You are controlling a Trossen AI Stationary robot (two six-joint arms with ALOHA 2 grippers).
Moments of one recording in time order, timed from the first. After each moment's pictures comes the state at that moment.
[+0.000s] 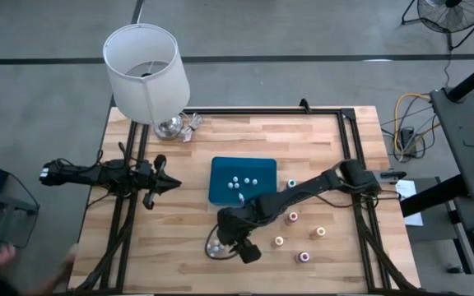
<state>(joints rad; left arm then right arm) -0.13 0.05 0.01 0.02 -0.02 -0.22 0.31 2.17 1.76 -0.54 -0.29 -0.04</state>
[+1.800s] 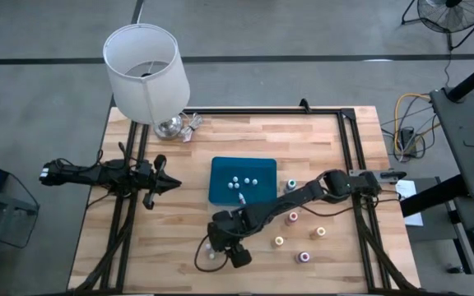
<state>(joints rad) -0.13 0.05 0.01 0.02 -0.02 -0.22 0.33 2.36 1.98 -0.67 -0.16 -0.02</state>
